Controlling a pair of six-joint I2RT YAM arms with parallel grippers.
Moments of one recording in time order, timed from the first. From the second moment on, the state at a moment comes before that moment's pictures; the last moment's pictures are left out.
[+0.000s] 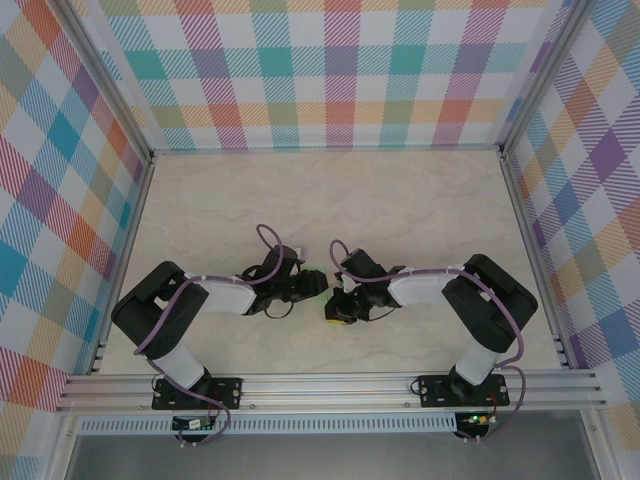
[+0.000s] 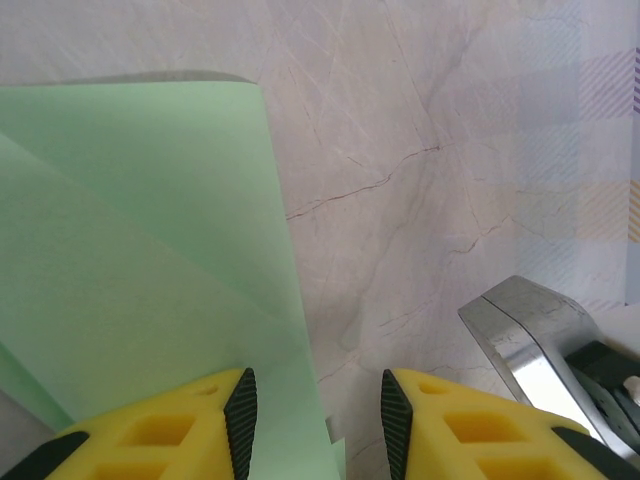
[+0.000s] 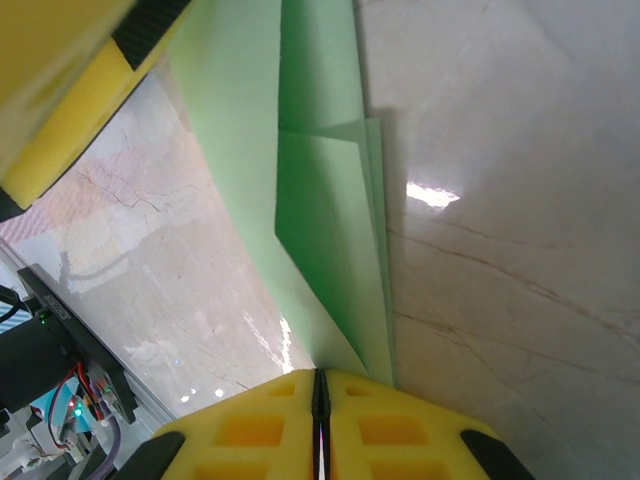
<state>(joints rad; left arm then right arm) -0.69 1.64 0.59 0.31 0.30 -0.92 0.81 1.69 0.73 -0.12 -0.55 0.91</state>
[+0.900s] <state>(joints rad) -0.69 1.65 0.60 0.28 0.29 -0.92 0.81 1.60 0.66 -0.17 -0.54 0.85</state>
